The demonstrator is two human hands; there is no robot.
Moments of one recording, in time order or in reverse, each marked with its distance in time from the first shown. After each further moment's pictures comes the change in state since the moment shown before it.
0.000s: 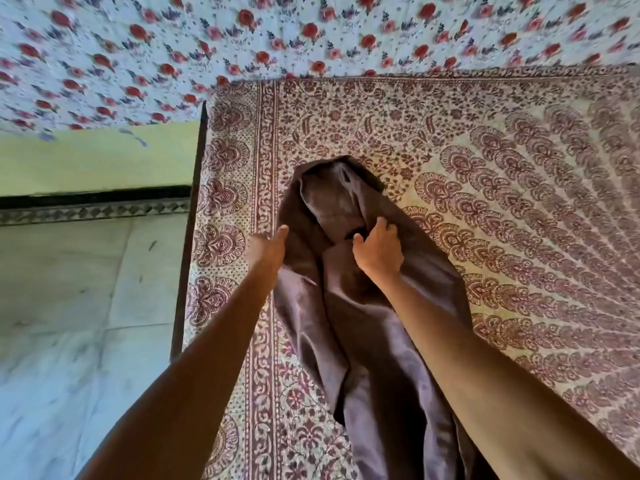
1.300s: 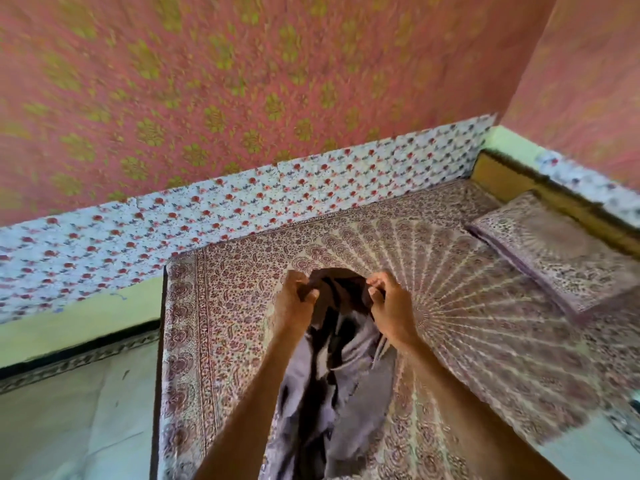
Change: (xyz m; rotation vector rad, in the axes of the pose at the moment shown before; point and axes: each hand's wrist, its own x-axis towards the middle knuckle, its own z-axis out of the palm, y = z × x) left_hand -0.609 0.165 -0.044 0.043 -0.293 0.819; right_hand -0.397 0.167 -0.512 0.442 0.476 -0.302
